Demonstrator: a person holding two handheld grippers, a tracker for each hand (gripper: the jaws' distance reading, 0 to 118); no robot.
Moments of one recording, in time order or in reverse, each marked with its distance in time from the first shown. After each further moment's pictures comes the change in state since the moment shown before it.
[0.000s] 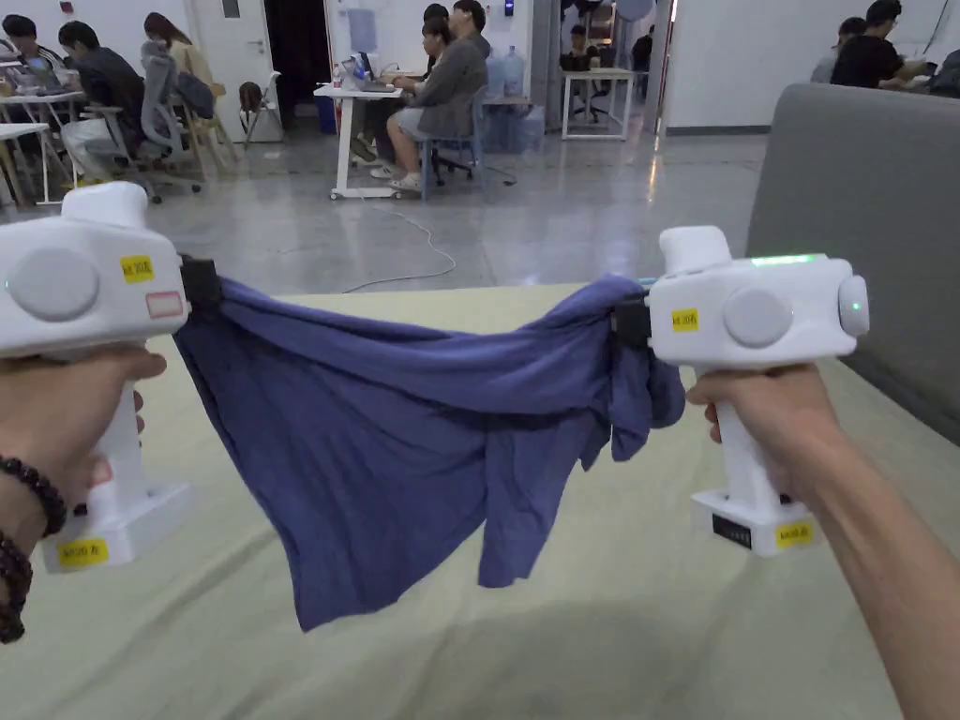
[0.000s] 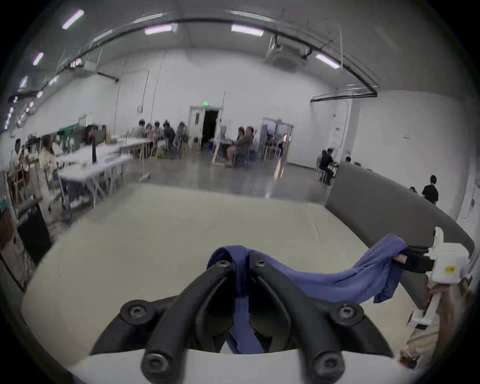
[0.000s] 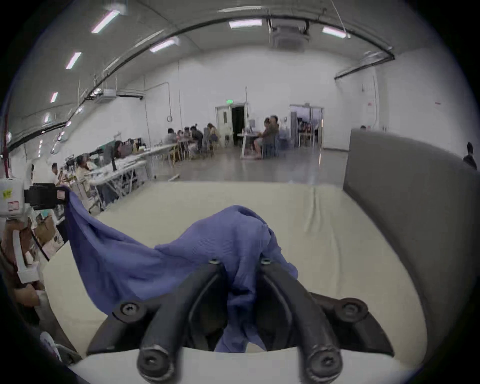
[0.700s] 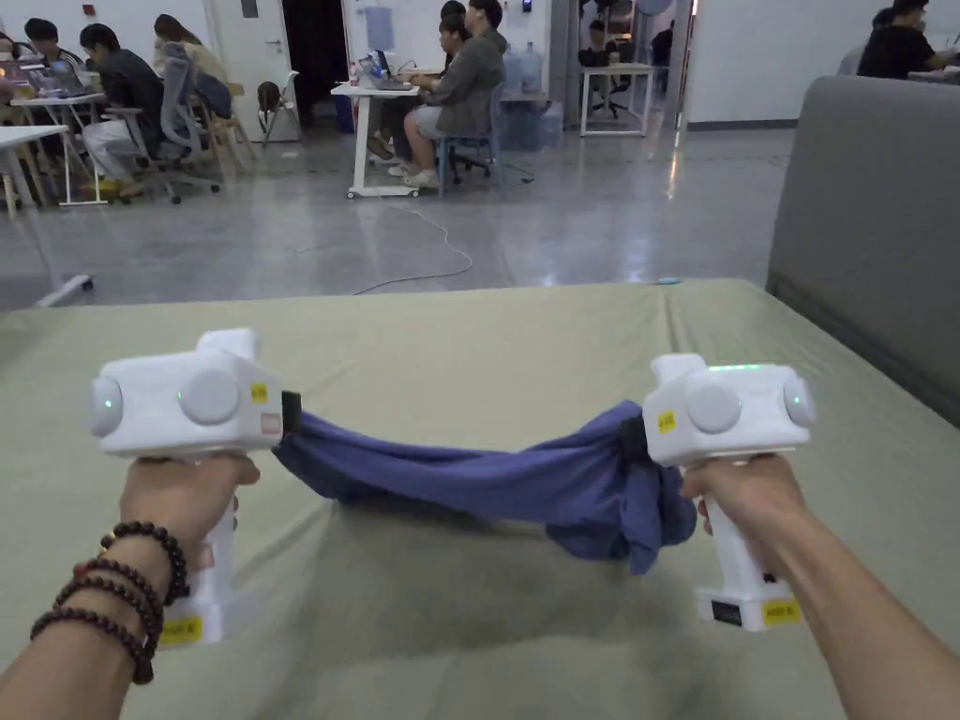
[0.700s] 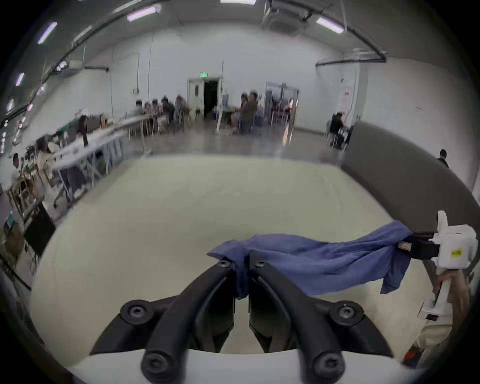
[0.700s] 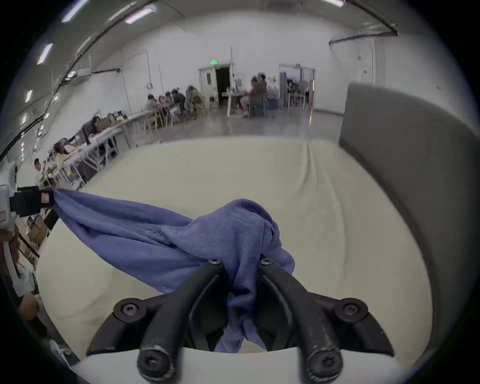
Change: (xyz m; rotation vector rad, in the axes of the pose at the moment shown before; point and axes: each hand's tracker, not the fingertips) left arm -0.002 -0.140 -0.120 -0.352 0.053 0.002; right arm 0.016 -0.126 -0.116 -0.361 -0.057 -0.082
